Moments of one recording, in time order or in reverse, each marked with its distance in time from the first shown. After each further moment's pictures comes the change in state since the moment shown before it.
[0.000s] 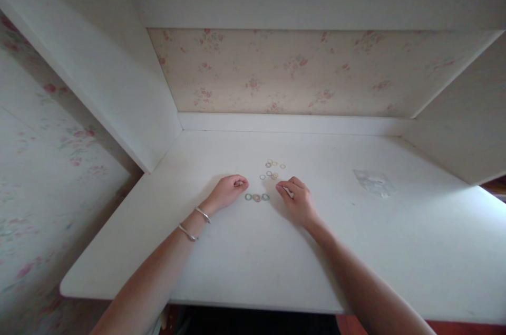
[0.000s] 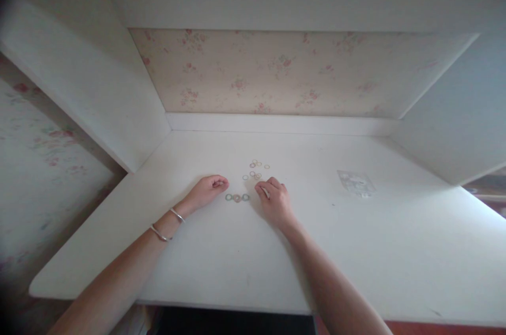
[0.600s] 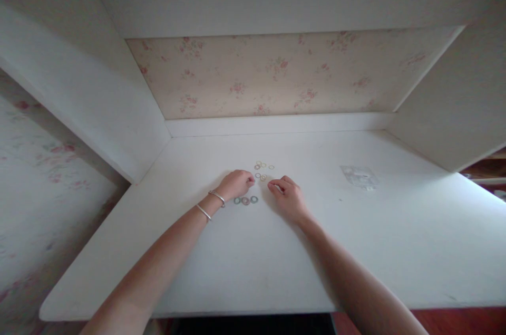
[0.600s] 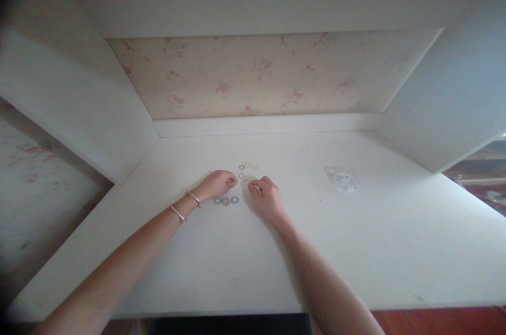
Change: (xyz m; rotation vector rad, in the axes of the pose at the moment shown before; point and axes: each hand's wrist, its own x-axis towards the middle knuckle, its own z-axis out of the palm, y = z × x) left_hand 0.058 0.033 0.035 0.427 -0.161 0.124; right_hand 0.007 0.015 -0.008 0.076 -0.007 0.188
